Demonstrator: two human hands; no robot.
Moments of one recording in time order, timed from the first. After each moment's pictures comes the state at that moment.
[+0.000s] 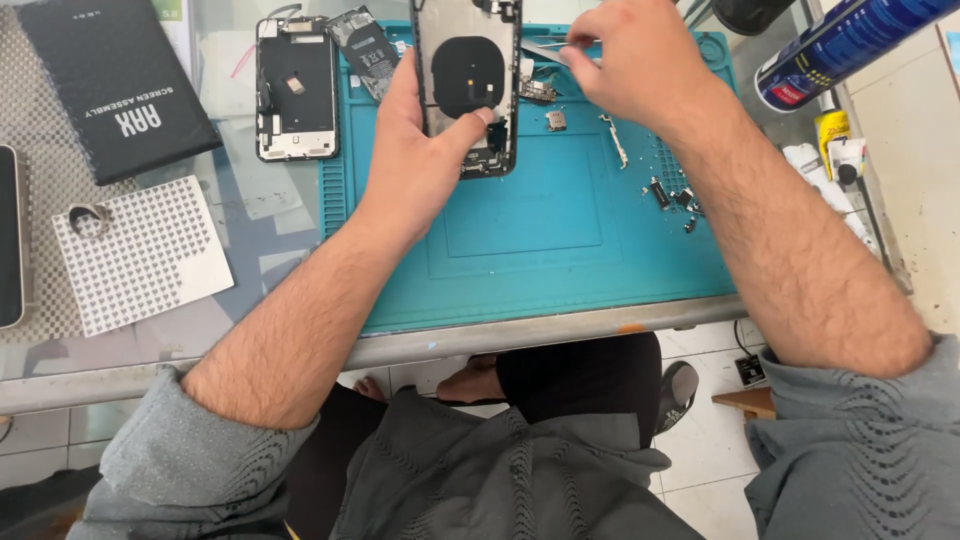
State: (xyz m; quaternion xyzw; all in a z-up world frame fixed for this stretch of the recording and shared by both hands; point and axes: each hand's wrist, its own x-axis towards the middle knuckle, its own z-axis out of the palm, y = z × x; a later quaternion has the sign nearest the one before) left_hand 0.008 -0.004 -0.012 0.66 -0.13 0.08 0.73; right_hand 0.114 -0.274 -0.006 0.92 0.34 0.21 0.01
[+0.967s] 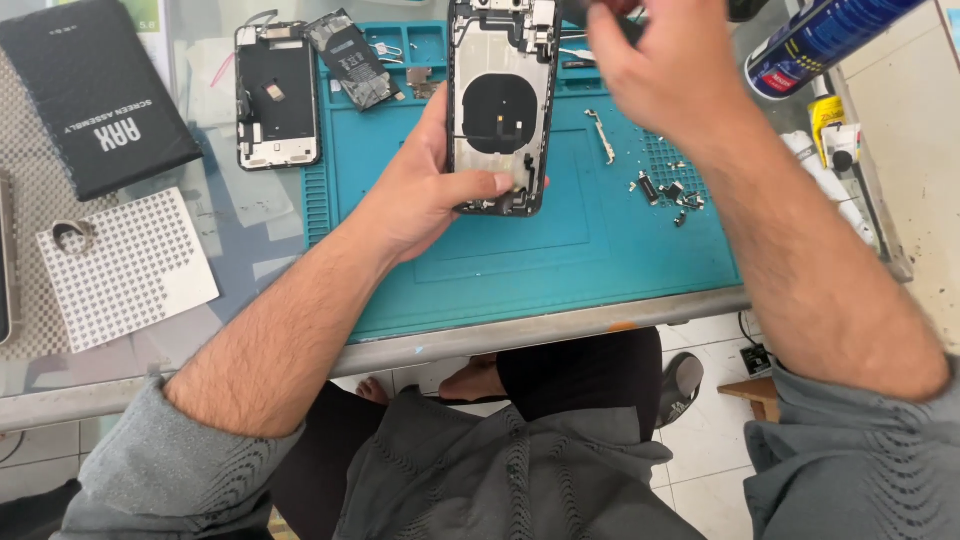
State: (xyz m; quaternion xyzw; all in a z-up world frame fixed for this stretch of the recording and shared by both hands) left_hand 0.000 -0.008 -0.019 0.46 -0.20 -0.22 0.84; right_hand 0.043 -0.255 0.053 0.89 0.32 0.23 -0.24
